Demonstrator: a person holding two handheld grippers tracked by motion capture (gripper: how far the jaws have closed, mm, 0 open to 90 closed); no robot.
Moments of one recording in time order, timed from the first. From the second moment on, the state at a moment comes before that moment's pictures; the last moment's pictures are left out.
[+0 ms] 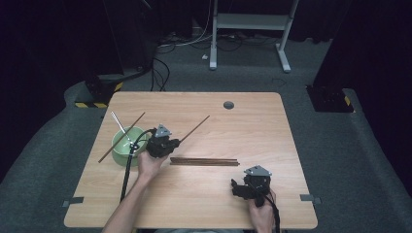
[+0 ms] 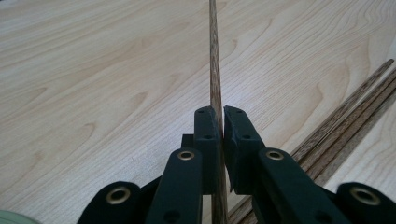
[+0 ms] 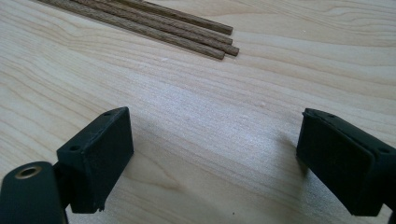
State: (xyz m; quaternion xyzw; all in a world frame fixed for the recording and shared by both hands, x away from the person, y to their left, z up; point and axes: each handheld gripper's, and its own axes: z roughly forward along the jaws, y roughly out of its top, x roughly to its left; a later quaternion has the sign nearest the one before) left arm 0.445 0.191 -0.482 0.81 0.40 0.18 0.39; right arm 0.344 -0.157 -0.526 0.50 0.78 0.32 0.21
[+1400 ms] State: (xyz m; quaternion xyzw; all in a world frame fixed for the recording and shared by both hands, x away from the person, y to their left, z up) left arm 0.420 0.254 -0.443 0.79 0.42 0.19 0.41; right arm 0.344 -0.157 -0.526 0.50 0.78 0.32 0.21
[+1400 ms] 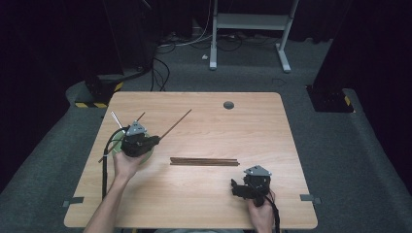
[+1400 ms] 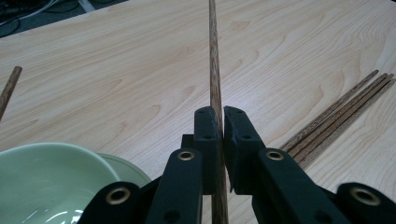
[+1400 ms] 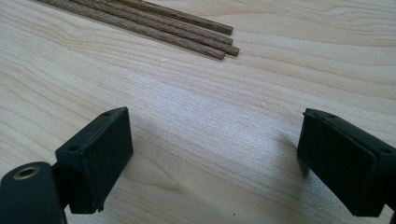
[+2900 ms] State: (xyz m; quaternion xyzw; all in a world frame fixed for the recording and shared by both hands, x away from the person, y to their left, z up) left arm 0.404 0.314 -0.446 0.77 0.46 0.22 0.38; right arm 0.345 -0.156 -0.526 0.49 0.78 0.32 0.21
